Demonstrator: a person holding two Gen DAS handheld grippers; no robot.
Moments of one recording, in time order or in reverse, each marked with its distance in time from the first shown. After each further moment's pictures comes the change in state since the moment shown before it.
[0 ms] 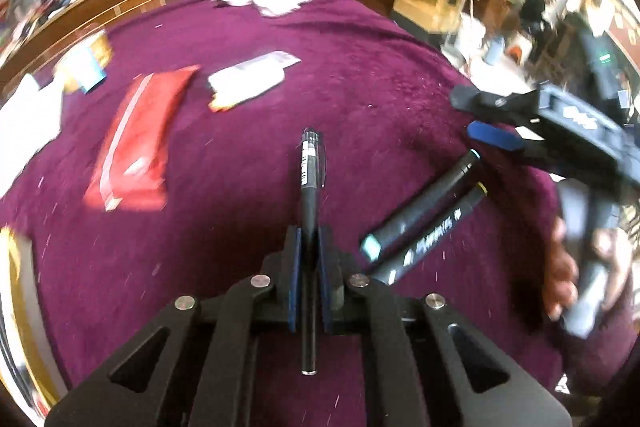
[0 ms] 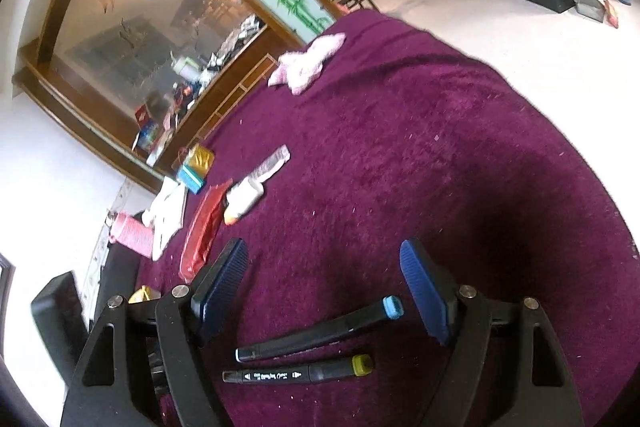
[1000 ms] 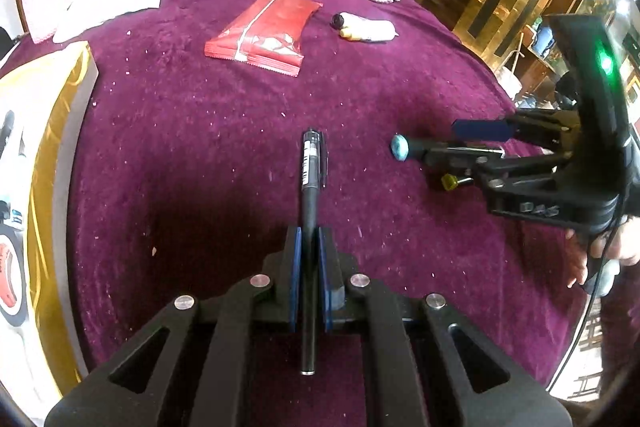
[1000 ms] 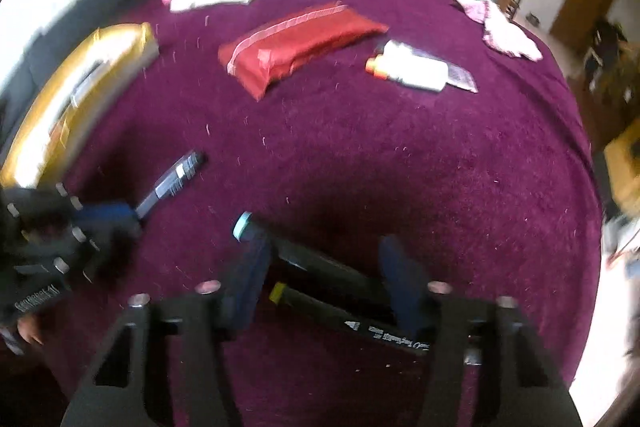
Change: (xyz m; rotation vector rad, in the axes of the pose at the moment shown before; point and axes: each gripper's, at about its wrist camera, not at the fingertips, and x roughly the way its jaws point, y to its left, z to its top) left arm -0.019 0.073 -0.087 -0.285 -0.008 0.012; right arm 0.085 0.151 -0.093 -0.908 0.422 -0.302
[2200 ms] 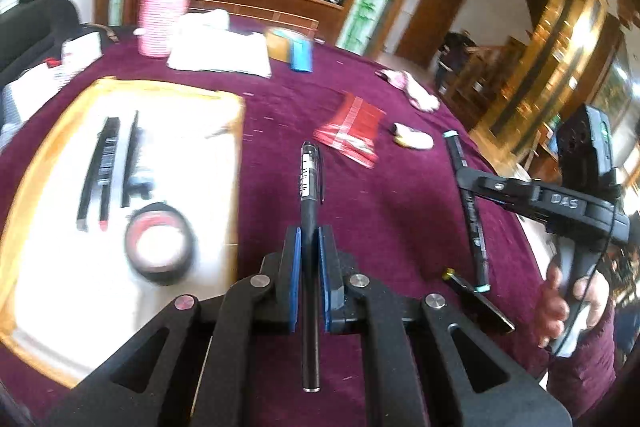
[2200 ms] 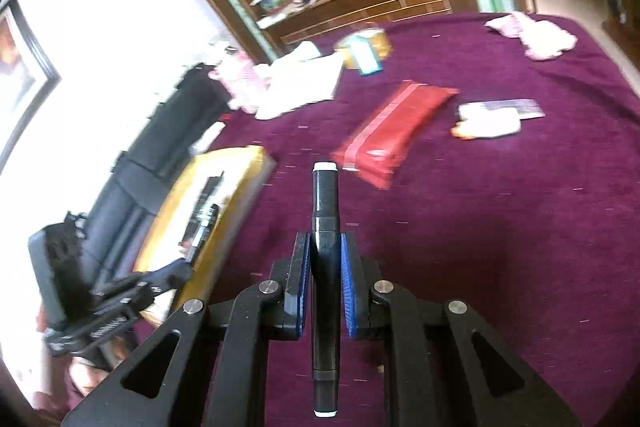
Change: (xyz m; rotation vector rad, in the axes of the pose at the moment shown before) left arm -0.110 0.079 -0.030 -0.237 -0.292 0.051; right arm -0.069 0.023 0.017 0.326 -0.313 0.536
